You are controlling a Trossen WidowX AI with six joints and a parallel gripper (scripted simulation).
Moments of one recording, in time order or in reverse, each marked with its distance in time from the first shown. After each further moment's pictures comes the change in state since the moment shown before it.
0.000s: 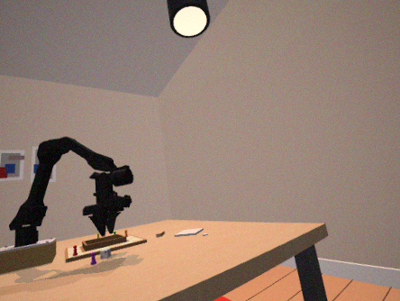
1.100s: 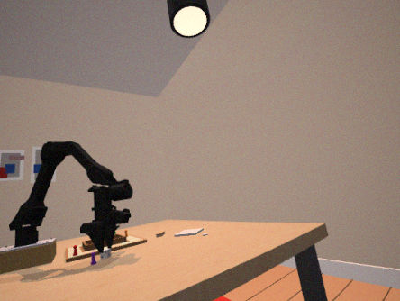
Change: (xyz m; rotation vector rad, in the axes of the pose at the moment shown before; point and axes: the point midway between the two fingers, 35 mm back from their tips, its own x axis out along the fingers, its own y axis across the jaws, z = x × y) arm 0.049 0.001 -0.010 0.009 0.025 0.027
